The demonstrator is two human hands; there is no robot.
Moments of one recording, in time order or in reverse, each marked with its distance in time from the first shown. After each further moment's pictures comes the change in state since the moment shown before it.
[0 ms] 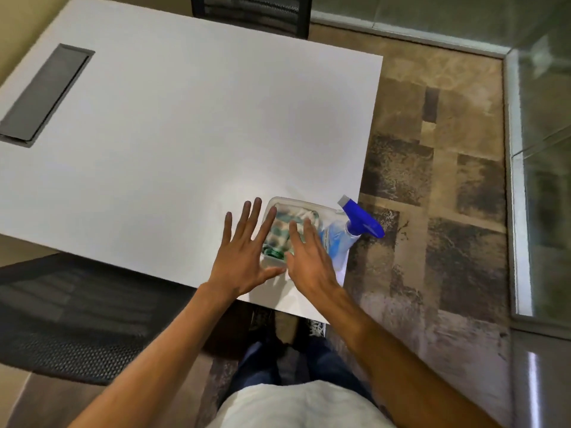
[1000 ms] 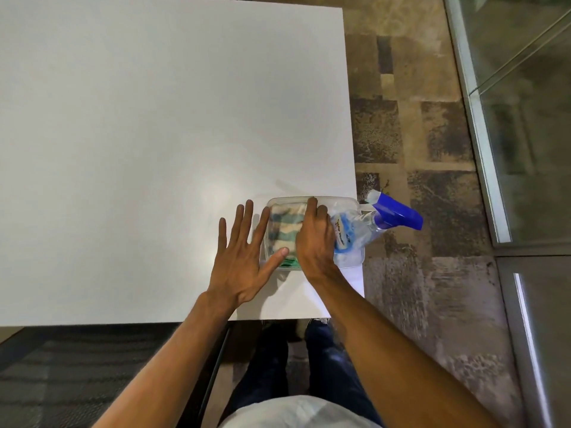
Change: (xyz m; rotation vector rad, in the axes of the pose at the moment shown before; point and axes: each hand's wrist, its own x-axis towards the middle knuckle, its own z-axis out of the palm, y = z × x) left_hand 0.041 -0.060 0.028 -0.161 -0.093 0.103; right_hand 0.082 -0.025 0.028 0.133 0.285 0.559
